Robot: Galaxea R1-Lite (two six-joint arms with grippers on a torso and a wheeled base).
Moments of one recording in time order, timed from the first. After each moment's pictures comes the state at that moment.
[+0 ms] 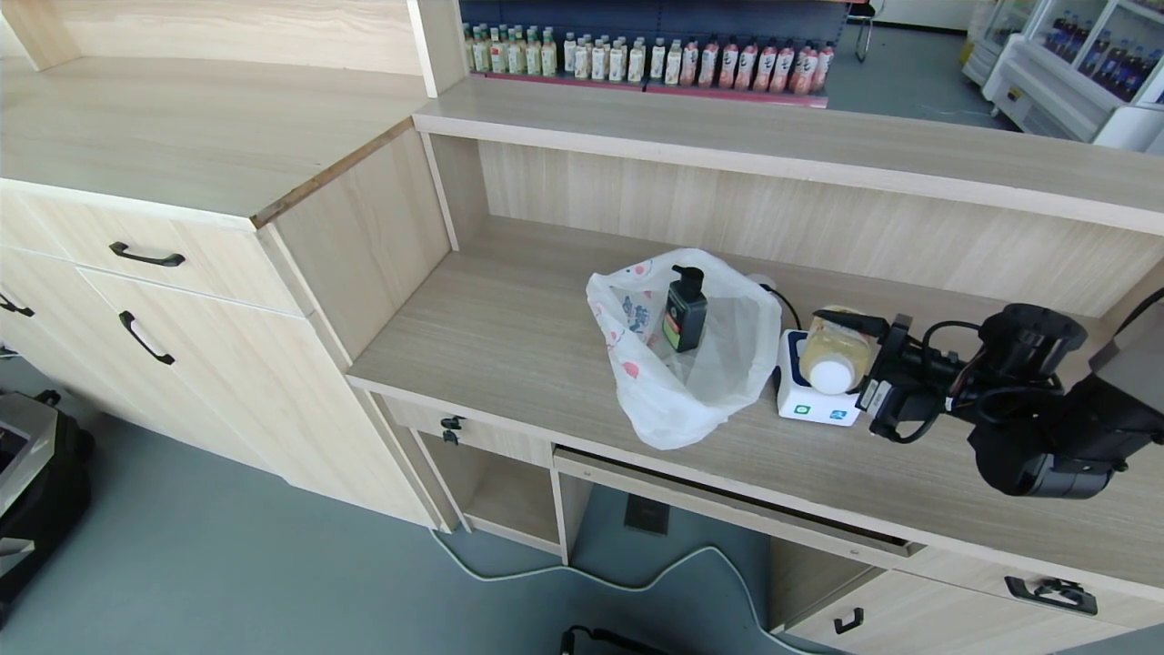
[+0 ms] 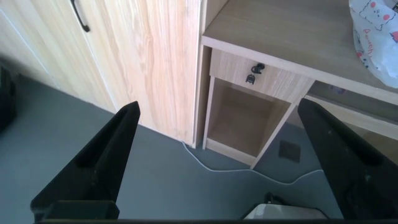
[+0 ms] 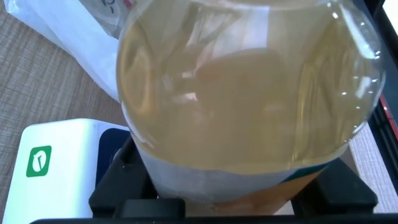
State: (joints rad) left arm 0.00 0.00 0.00 -0.05 0.08 -0.06; right arm -0.10 2.24 -0.97 -1.40 0.97 -1.40
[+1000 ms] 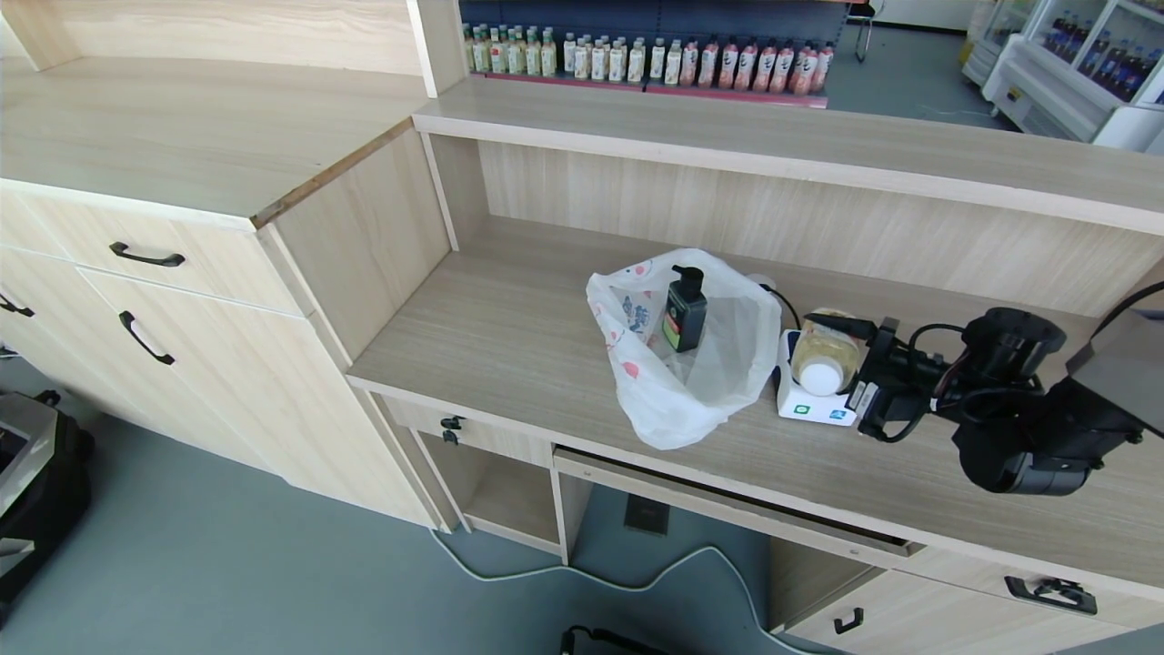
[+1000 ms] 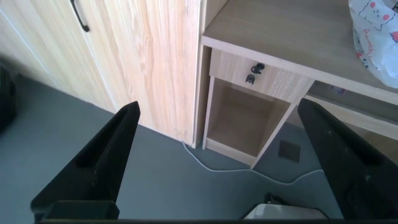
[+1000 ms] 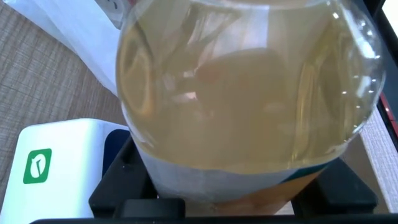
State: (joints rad) left arm 0.00 0.00 0.00 -0.05 0.08 -0.06; right arm -0.09 2.29 -1.03 -1.39 0.98 -1.40
